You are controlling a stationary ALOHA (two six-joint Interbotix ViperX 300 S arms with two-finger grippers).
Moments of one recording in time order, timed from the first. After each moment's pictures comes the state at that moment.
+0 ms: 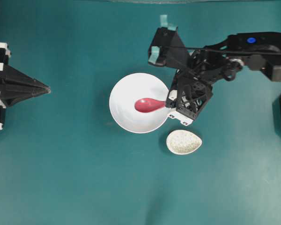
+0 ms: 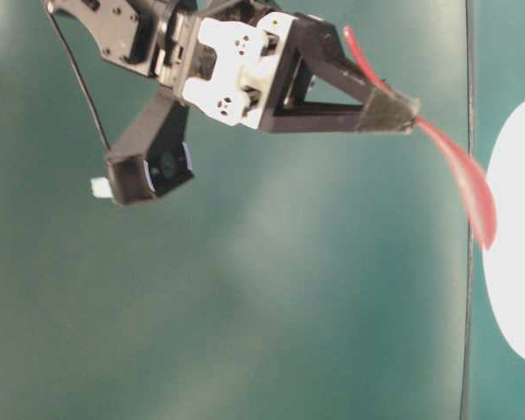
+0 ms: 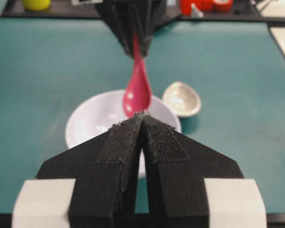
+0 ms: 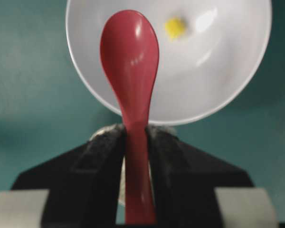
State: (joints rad) left arm 0.00 -0.99 1.17 0.01 -0.09 -0.01; right arm -0.12 -0.05 0.34 0.29 0.92 0.17
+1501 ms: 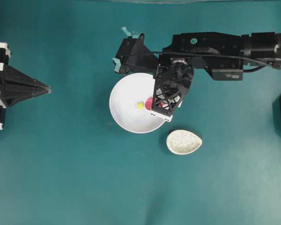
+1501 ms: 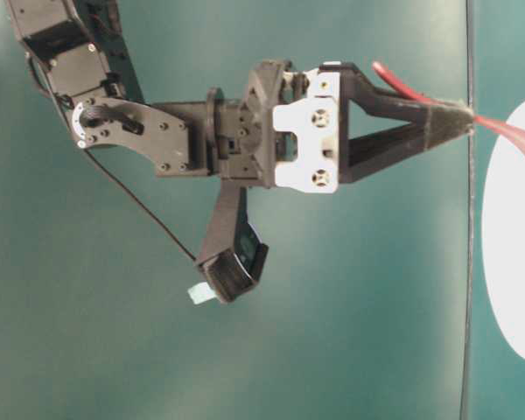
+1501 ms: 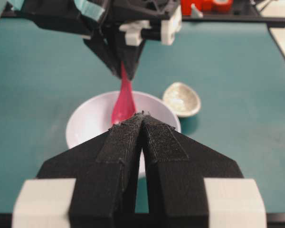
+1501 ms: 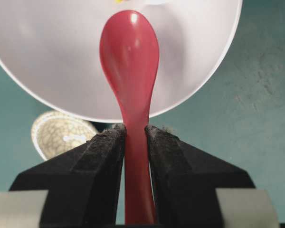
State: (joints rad) left arm 0.00 -0.99 1.17 0.01 -0.09 -0.01; right arm -0.12 0.21 0.07 0.13 1.25 0.24
